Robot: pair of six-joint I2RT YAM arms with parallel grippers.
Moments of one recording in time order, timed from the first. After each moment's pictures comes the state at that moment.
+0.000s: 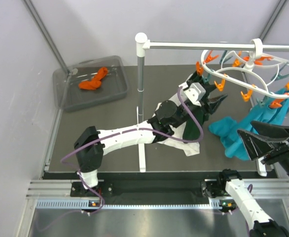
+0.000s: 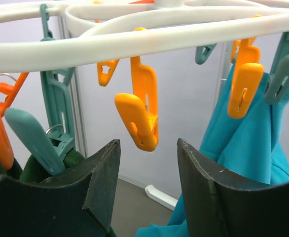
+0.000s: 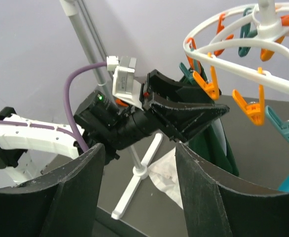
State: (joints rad) left arm -1.16 1.82 1.51 0.81 -0.07 0.01; right arm 0.11 0.62 1.87 -1.10 -0.39 0.32
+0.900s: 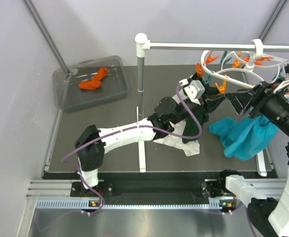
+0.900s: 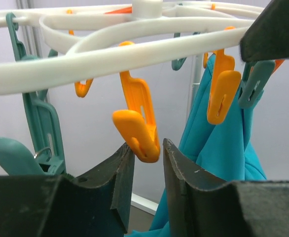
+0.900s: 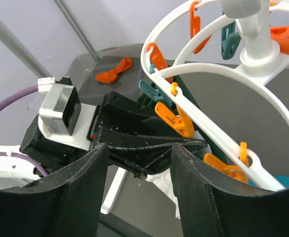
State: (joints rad) left arm -1.13 1.84 1.54 0.82 0.08 -0.08; right arm 0.03 0.95 1.97 -1.13 -0.45 0.25
